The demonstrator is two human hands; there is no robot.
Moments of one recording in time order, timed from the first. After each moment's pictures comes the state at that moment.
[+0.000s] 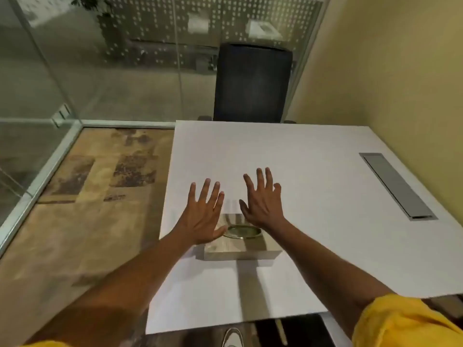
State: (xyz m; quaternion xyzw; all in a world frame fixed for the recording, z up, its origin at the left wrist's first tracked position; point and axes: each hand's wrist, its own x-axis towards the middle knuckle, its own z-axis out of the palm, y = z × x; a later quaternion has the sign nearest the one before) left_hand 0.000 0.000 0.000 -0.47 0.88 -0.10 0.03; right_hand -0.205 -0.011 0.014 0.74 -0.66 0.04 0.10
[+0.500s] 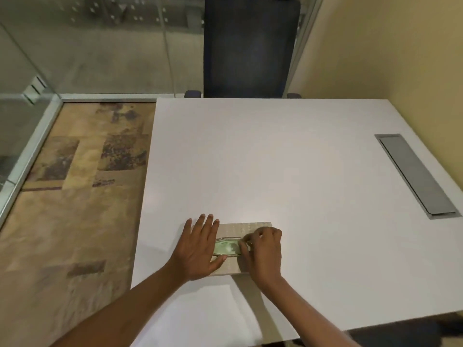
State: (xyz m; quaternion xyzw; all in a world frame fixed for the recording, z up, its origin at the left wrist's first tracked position) left_hand -0.036 -0.003 -0.075 -0.46 0.88 0.06 0.06; right_hand -0.229 0.034 -0.071 0.64 -0.74 0.19 -0.07
